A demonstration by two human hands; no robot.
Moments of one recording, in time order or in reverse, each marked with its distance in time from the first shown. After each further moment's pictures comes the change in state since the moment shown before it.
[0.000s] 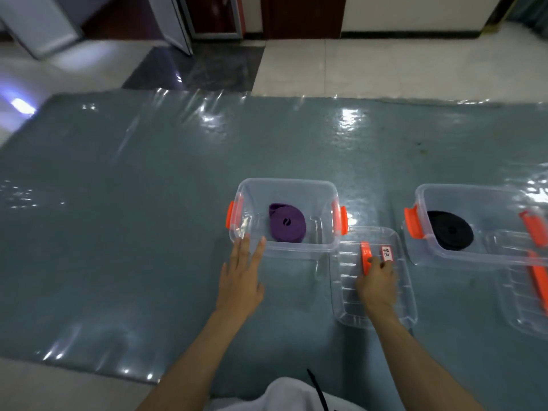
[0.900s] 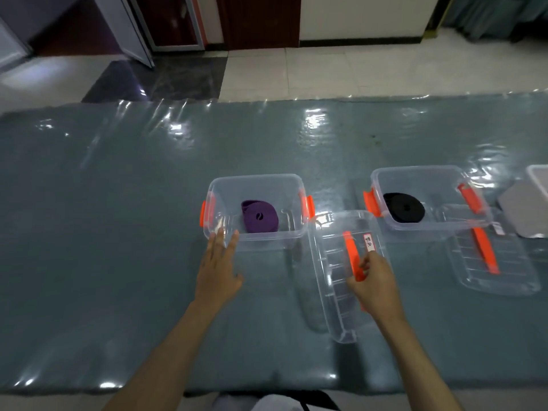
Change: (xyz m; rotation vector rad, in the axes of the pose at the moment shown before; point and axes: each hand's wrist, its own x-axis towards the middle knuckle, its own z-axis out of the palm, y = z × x) left_hand 0.000 -0.007 0.003 -0.200 0.052 0.049; right_hand -0.077 0.037 -0.087 0.347 0.041 -0.132
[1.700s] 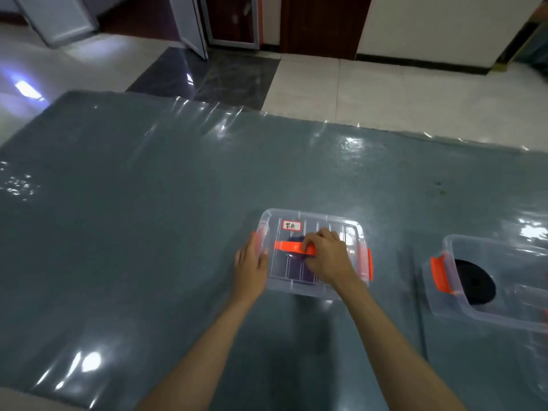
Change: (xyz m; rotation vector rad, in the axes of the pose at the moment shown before) left_hand 0.107 -0.037 -0.021 -0.575 0.234 -0.256; right_hand 0.135 -0.205 0.138 -0.337 -0.332 -0.527
